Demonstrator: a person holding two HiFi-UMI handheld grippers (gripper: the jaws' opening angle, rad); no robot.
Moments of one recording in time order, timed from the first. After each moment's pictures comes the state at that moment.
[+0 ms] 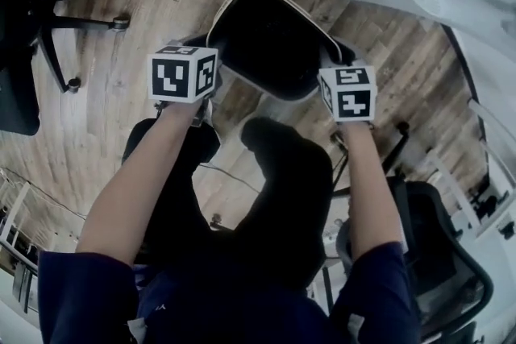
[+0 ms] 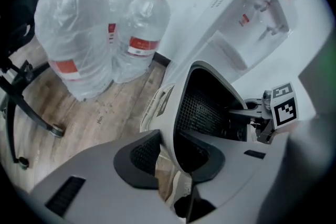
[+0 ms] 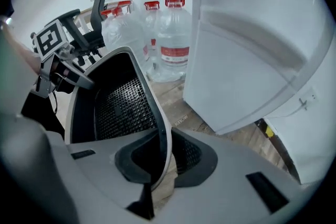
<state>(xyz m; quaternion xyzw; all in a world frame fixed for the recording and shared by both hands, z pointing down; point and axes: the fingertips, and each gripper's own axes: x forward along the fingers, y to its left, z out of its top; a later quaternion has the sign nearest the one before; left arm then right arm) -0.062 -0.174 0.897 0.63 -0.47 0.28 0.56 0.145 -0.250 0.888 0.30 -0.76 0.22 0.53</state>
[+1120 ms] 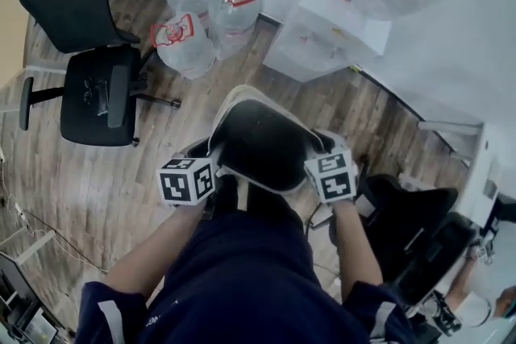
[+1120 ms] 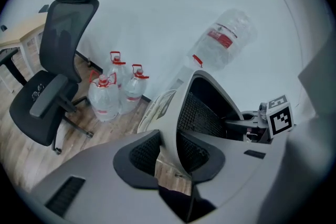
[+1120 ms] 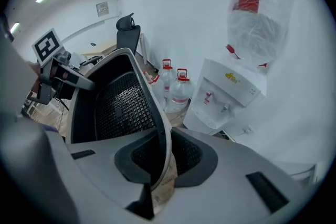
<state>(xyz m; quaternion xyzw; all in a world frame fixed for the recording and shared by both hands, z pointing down) -0.092 -0.056 0.372 0.66 -0.52 0.18 0.51 0.117 -0.125 0.361 0.33 -0.78 0.20 0.49</state>
